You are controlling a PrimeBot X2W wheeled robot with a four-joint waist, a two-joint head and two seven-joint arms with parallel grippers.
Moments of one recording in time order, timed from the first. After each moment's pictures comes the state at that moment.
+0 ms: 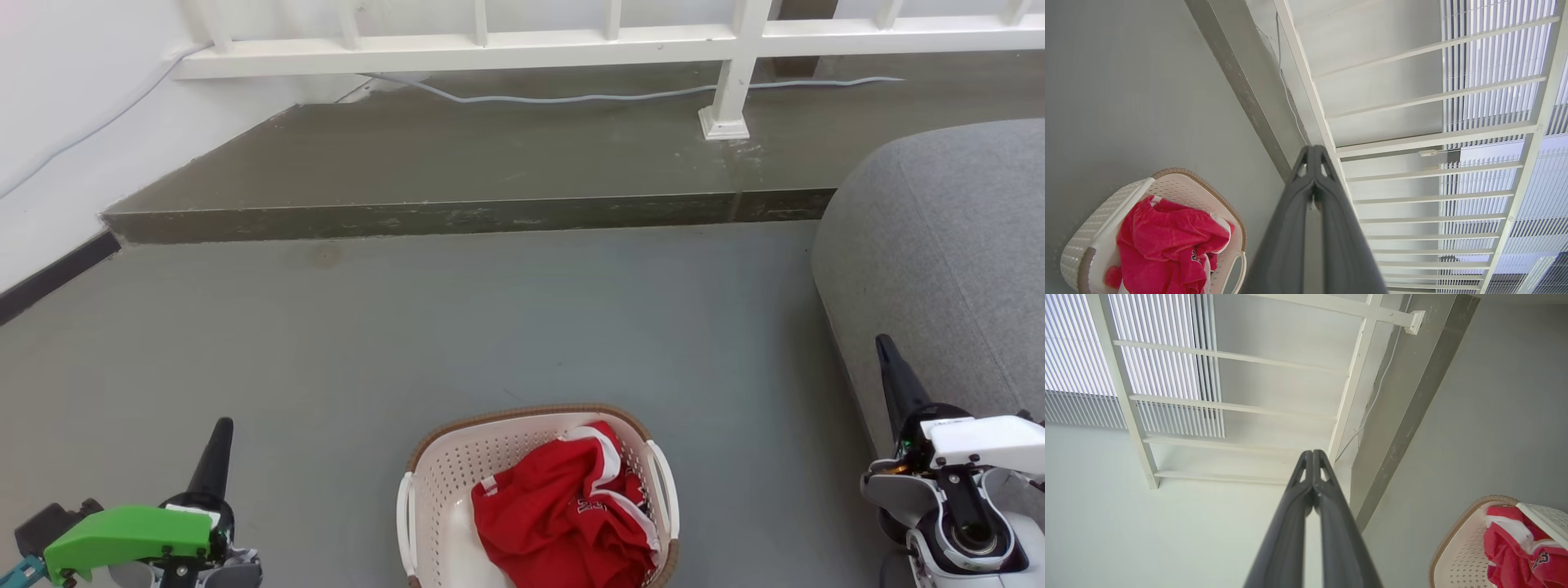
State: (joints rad) left arm 0.00 0.11 -0.05 0.22 -1.48 -0.07 0.00; right arm -0.03 -0.11 0.00 0.24 1.47 0.07 0.01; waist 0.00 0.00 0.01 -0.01
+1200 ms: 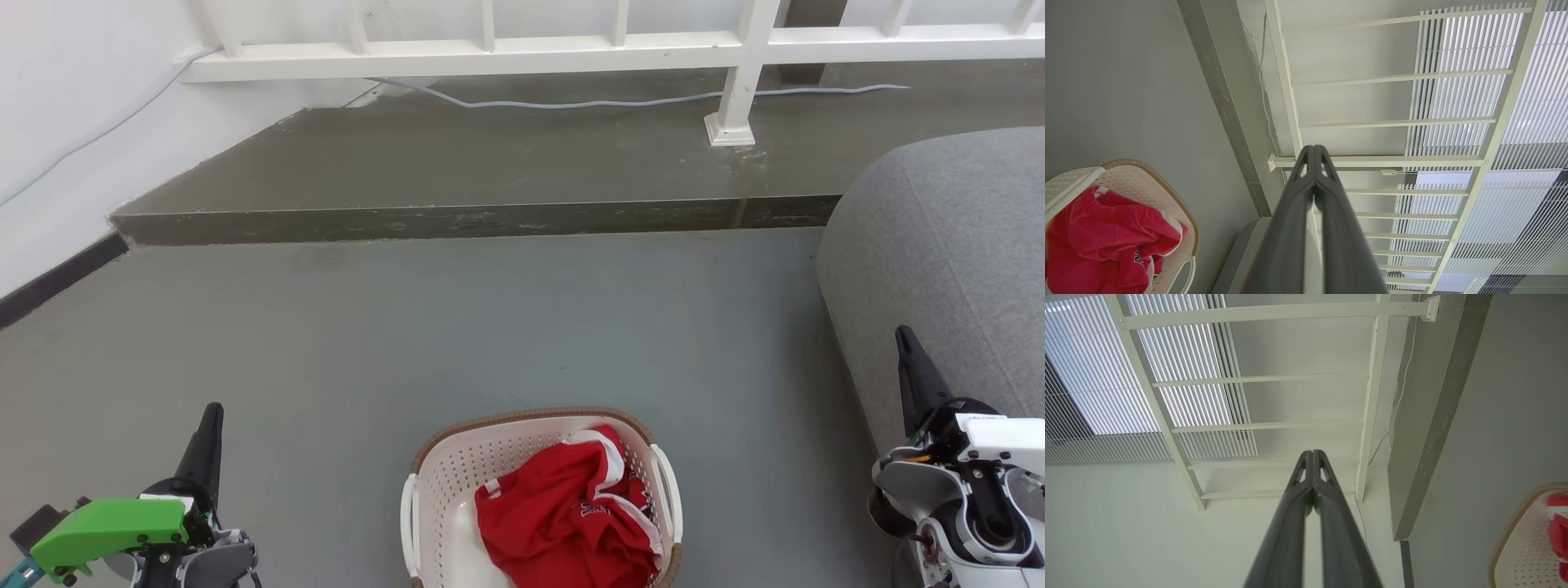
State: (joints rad) left arm -0.04 0.09 0.00 0.26 -1.67 -0.11 0.04; right arm -0.05 -0.09 -0.06 0.27 1.66 0.11 0.05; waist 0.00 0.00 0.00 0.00
